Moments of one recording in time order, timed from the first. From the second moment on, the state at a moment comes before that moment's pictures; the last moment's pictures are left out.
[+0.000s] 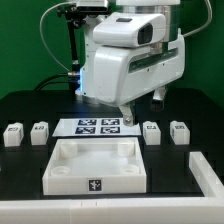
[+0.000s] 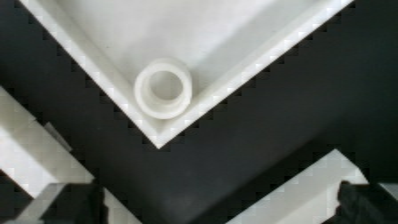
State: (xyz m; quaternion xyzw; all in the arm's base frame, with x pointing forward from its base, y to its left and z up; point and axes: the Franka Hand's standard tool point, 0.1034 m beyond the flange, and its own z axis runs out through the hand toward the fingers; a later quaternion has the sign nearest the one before) arm 0.564 0.056 0.114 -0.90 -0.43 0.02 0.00
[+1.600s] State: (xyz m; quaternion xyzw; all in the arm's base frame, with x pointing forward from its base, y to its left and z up) arm 0.490 0.026 0.083 -0.78 -0.63 0.00 0.00
